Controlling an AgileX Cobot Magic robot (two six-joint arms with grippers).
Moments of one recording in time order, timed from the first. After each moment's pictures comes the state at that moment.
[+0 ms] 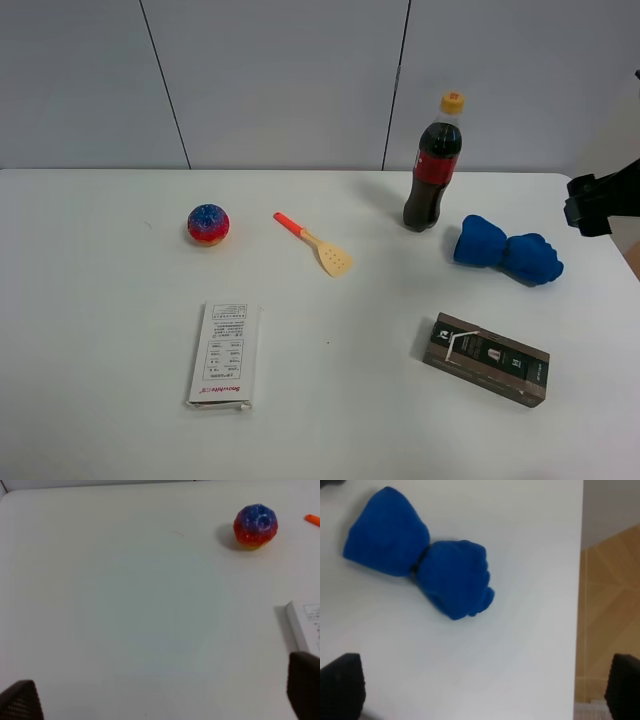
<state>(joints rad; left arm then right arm) 0.14 -0.01 -0.51 -0.06 1.06 0.06 0.17 1.14 -0.88 -0.46 0.82 0.17</state>
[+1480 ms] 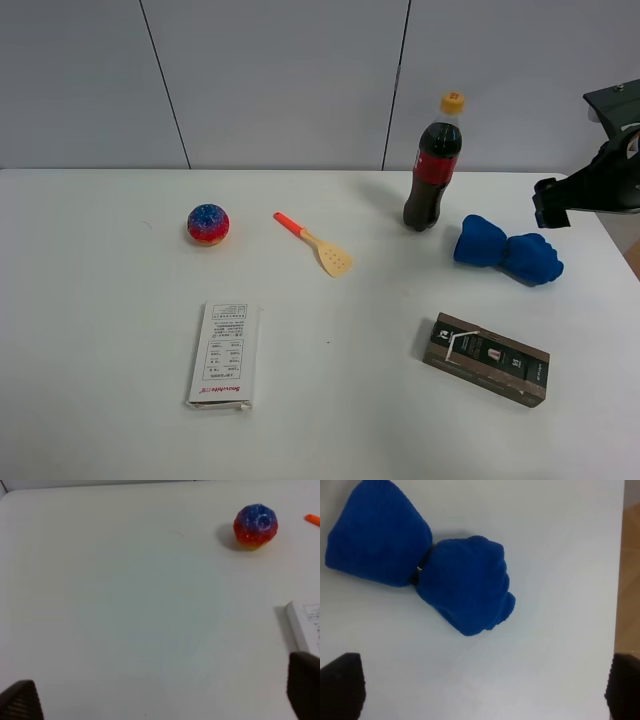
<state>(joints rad) 0.14 -0.01 -0.51 -0.06 1.06 0.06 0.07 1.41 -0.97 -0.36 0.73 0.12</state>
